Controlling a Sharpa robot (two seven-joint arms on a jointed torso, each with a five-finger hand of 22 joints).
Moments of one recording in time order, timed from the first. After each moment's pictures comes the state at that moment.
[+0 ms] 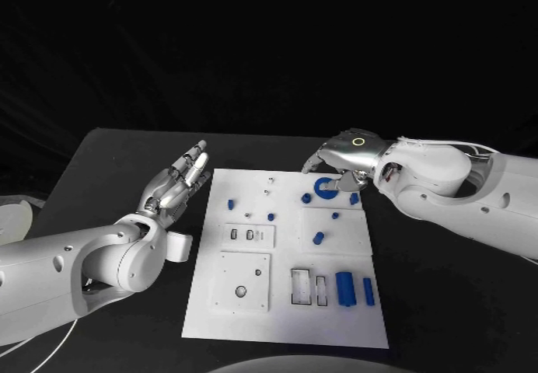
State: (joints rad) left arm 1.19 -1.04 -0.22 1.75 0.02 -0.42 0.68; left_hand 1.20 0.24 -0.34 0.29 0.11 0.22 -0.02 0.02 0.03 0.01 -0.02 0.16 0.02 0.00 0.09 0.00 0.00 0.17 0.01 0.23 0.00 0.00; right arm 1.38 -0.84 -0.11 1.63 -1.90 -0.15 -0.07; right_hand 1.42 -0.12 0.21 0.11 0.15 0.89 0.01 0.13 0.18 0.92 0.03 0.17 0.10 1.42 -0.06 0.91 0.61 0.12 1.41 0.04 1.15 0.90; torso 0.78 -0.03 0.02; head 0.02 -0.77
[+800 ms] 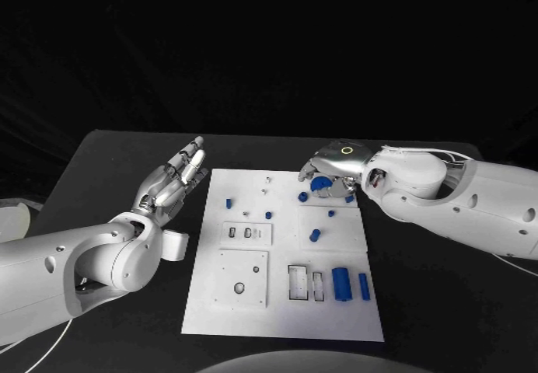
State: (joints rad) left arm 1.19 -1.05 -0.22 1.76 0.00 -0.41 0.68; left_hand 1.21 0.24 -0.33 0.29 0.14 0.22 -0.02 0.02 0.03 0.01 0.00 0.17 0.02 0.00 0.09 0.00 0.00 0.17 0.00 0.24 0.00 0.00; right arm 1.32 -0.78 -0.11 1.53 -1.88 -0.15 -0.05; right_hand 1.41 -0.12 0.23 0.11 0.21 0.92 0.04 0.11 0.19 0.96 0.05 0.17 0.11 1.42 -0.06 0.94 0.65 0.12 1.38 0.05 1.19 0.96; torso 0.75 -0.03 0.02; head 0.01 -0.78
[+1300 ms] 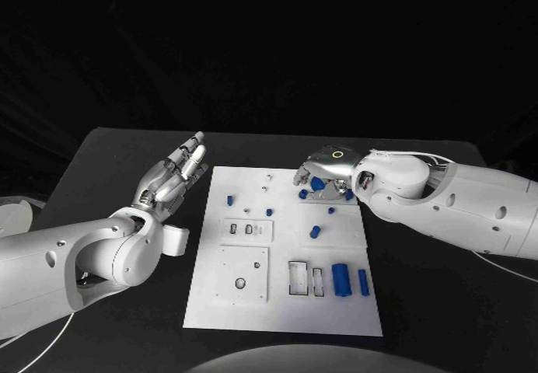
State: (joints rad) left arm 1.19 -1.05 -0.22 1.75 0.00 -0.41 0.68; left_hand 1.22 0.24 -0.32 0.29 0.19 0.23 -0.02 0.02 0.03 0.01 0.02 0.17 0.02 0.00 0.10 0.00 0.00 0.17 0.00 0.24 0.00 0.00; right arm 1.28 -0.71 -0.11 1.45 -1.87 -0.16 -0.02; right_hand 1.41 -0.12 0.25 0.11 0.21 0.94 0.06 0.11 0.20 0.97 0.05 0.17 0.11 1.42 -0.06 0.96 0.68 0.12 1.38 0.05 1.21 0.99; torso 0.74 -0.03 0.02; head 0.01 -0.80
